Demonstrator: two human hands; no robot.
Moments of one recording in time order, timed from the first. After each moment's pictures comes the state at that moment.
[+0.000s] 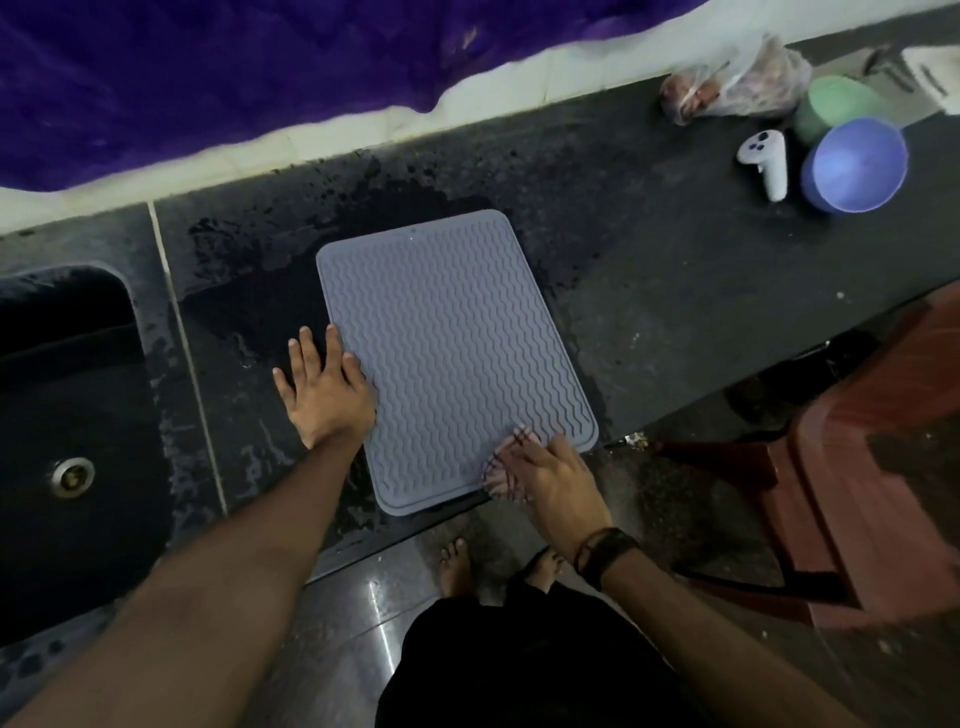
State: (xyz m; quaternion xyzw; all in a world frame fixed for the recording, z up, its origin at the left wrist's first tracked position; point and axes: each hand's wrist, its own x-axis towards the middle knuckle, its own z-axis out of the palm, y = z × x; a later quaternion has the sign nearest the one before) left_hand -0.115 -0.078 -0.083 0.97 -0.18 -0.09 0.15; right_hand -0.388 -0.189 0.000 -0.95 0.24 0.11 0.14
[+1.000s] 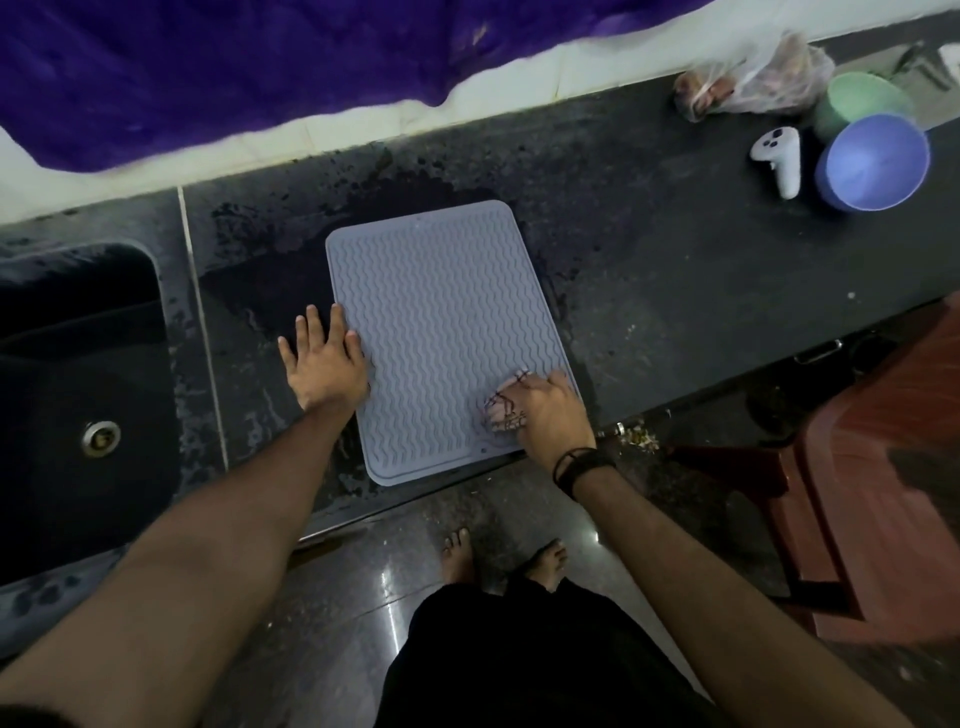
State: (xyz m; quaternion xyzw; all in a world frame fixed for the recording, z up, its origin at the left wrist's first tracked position) left_hand -0.113 -0.079 -0.071 0.97 -0.21 -0.09 0.09; right_hand -0.361 -0.236 0.003 -0.94 0.28 0.07 0.16
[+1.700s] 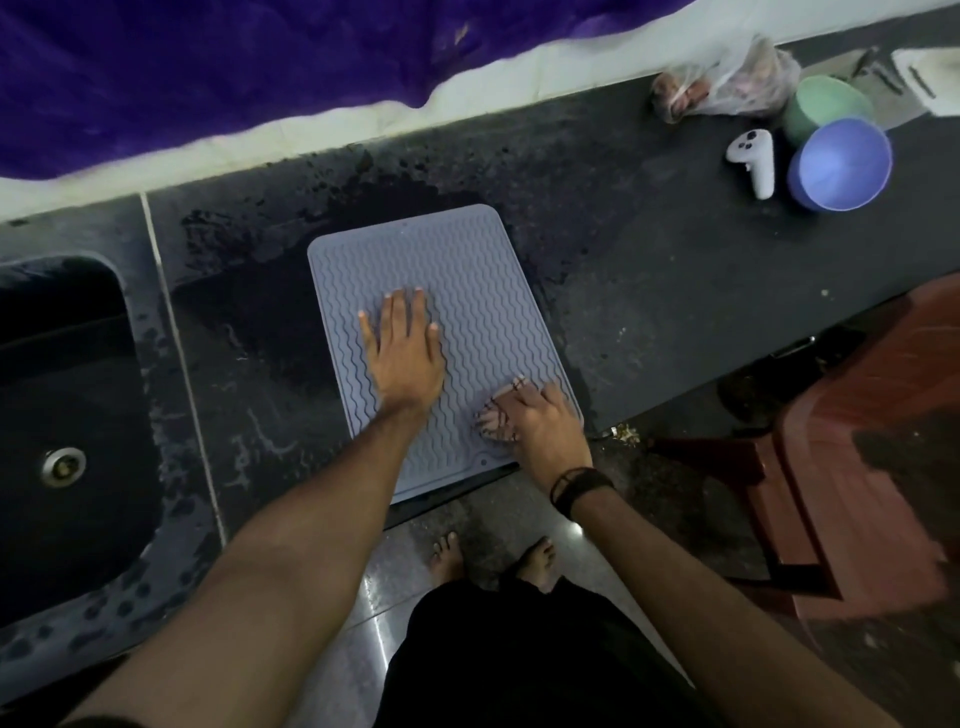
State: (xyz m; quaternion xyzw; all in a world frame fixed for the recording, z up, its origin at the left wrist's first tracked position) left_hand -0.162 -0.165 -0.073 0.92 -0.35 0.00 0.19; right_hand -0.361 -0.224 -0.006 -0.95 0.29 0.08 0.11
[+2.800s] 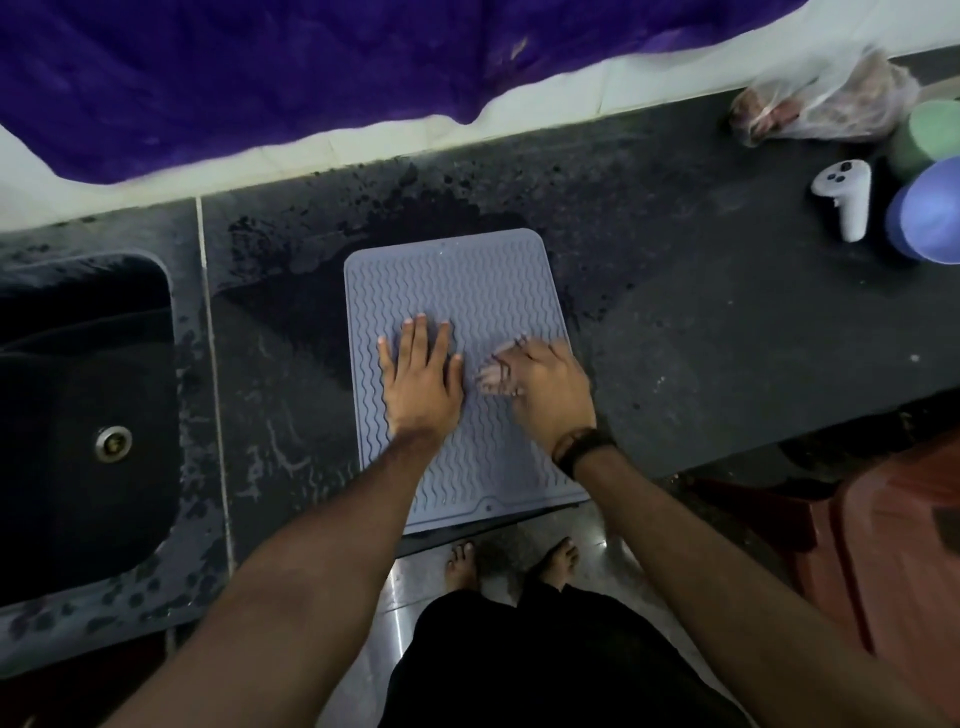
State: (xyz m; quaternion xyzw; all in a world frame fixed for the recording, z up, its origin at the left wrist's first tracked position) left_hand -0.160 -0.167 -0.086 0.93 -0.33 0.01 0.15; right_hand -0.281 -0.297 0.000 -0.96 0.24 -0.02 0.16
